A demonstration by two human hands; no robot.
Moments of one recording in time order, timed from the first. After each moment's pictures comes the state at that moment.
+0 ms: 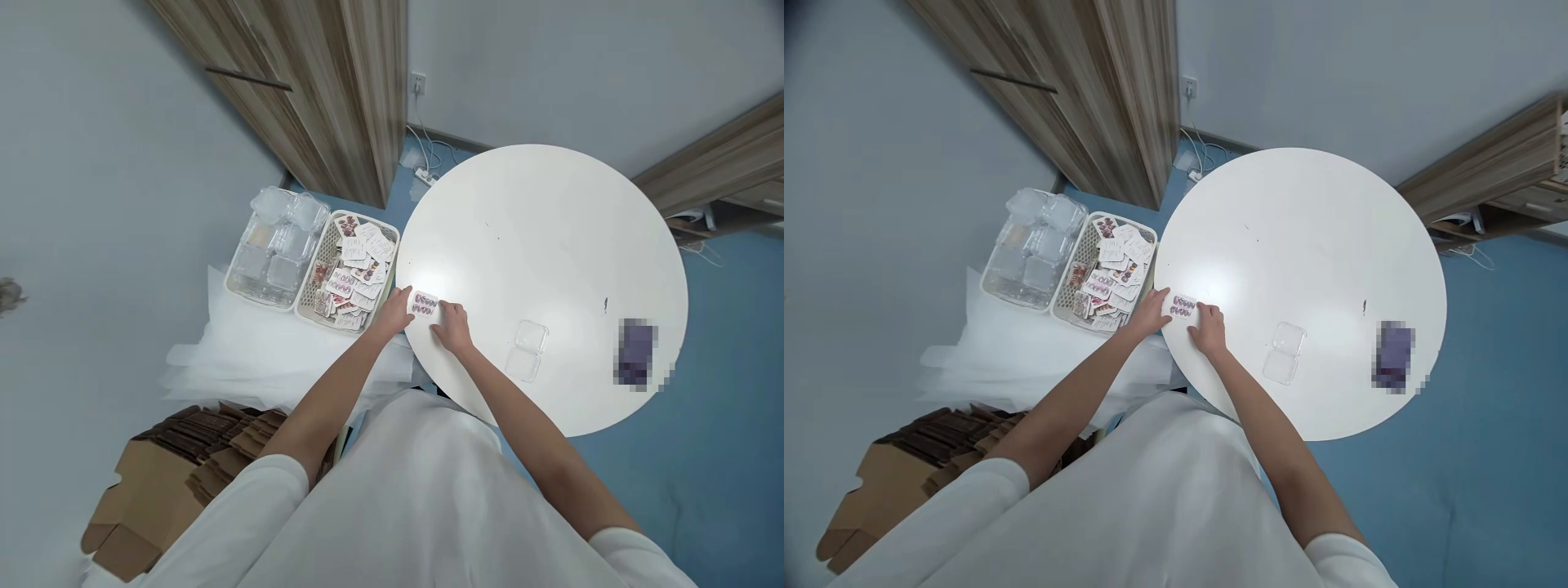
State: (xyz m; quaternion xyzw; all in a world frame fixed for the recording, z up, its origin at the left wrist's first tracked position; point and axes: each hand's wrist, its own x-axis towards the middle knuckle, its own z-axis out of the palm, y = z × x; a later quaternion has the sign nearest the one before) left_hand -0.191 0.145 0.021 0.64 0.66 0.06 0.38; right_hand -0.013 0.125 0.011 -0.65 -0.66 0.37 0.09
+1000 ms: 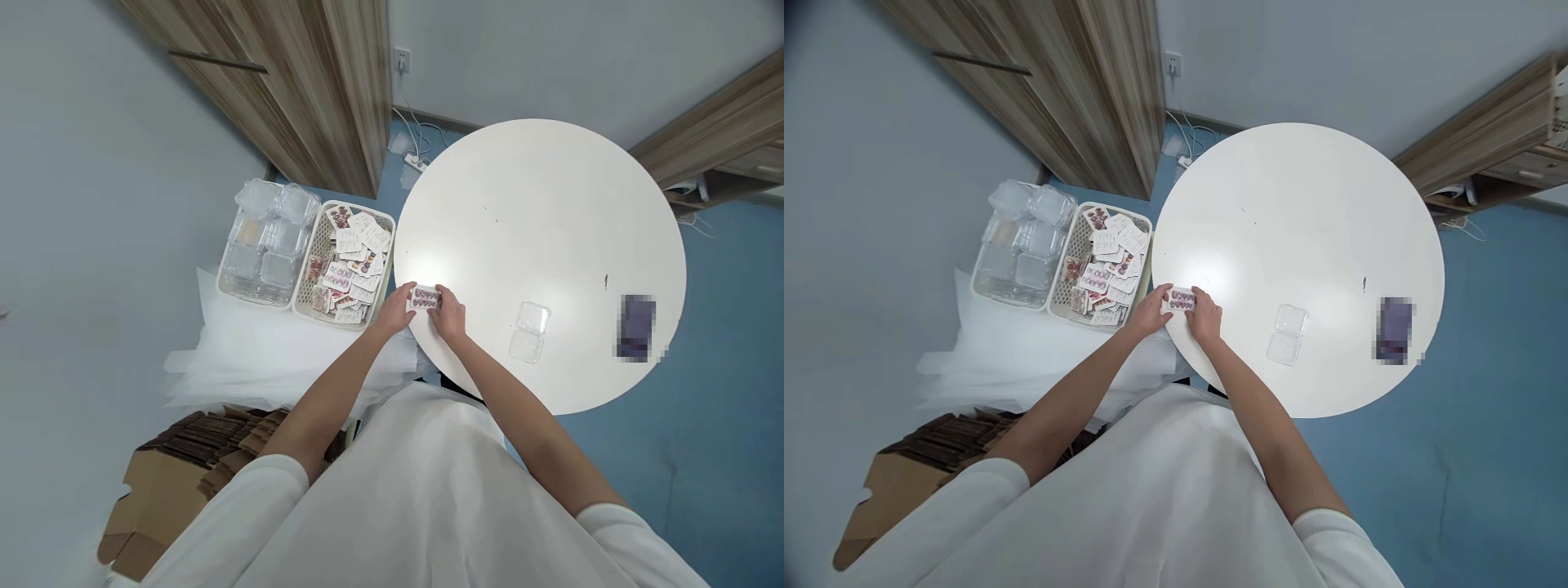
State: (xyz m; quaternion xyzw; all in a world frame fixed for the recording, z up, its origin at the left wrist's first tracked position) left_hand -0.195 0.125 0.015 0.69 0.59 0.16 0.39; right_hand -0.035 0.118 0.007 -0.67 -0.65 0.33 0.13
